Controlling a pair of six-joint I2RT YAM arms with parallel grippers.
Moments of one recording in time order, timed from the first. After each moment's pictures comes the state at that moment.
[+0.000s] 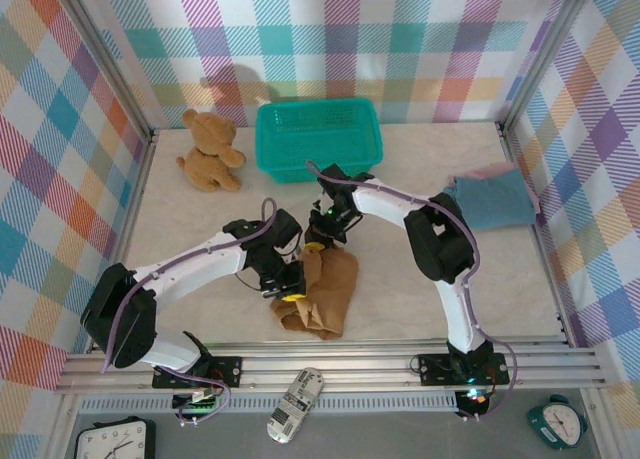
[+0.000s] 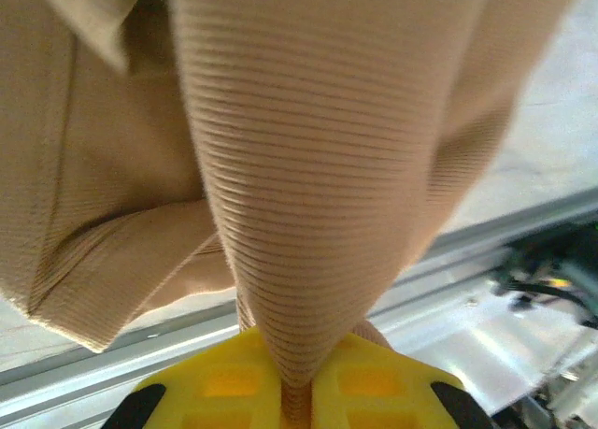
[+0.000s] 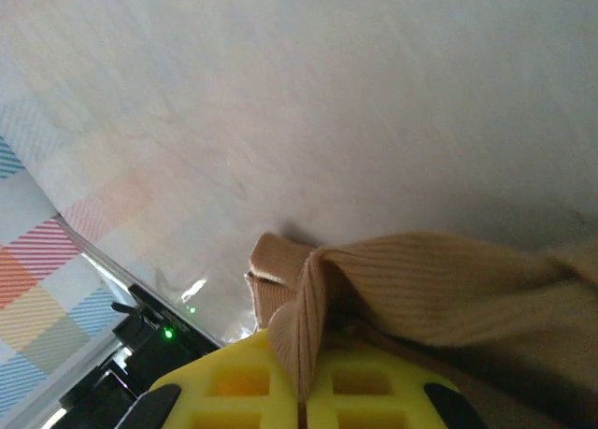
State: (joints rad) left arm -0.72 1.43 0.96 -0.92 0.43 -0.81; right arm 0.66 2.16 1.62 -0.78 -0.69 0.74
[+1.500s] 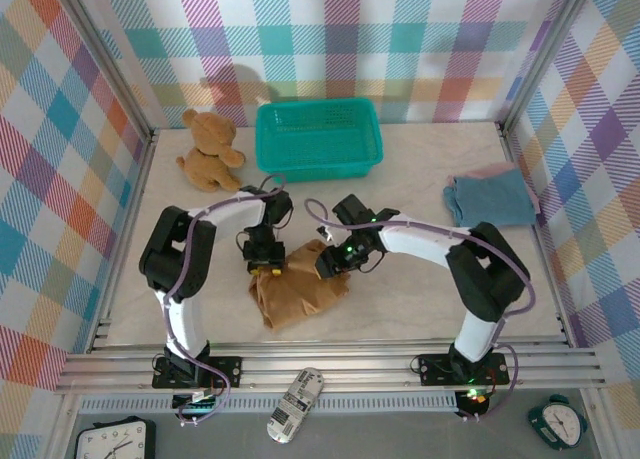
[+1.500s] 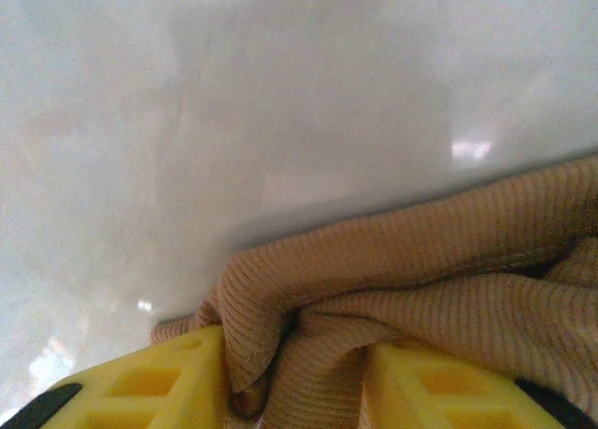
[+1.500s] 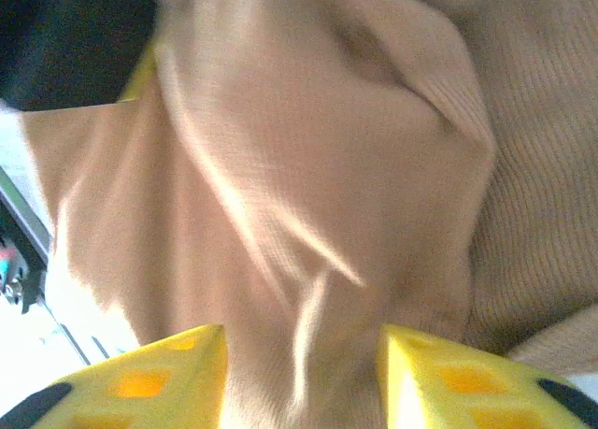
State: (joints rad) left arm -0.46 1.92 1.29 -1.12 0.07 -0.46; right arm 0.73 1.72 1.09 -0.54 -0.48 0.28
